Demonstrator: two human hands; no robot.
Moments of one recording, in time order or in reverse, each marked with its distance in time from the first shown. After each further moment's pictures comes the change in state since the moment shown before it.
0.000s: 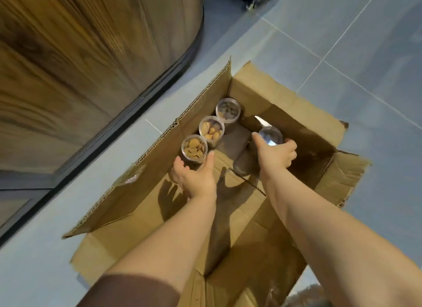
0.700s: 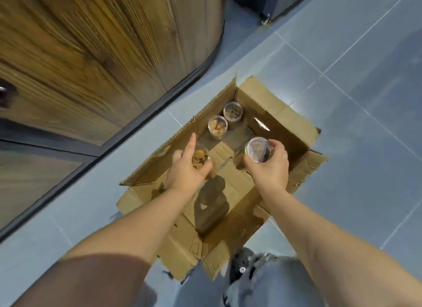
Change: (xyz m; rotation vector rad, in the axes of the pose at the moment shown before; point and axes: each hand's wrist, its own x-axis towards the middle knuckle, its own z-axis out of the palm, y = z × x) left_hand -0.069 0.060 -0.109 0.797 -0.285 0.411; right_hand -0.101 -0.004 -0.100 -0.268 -0.212 -0.478
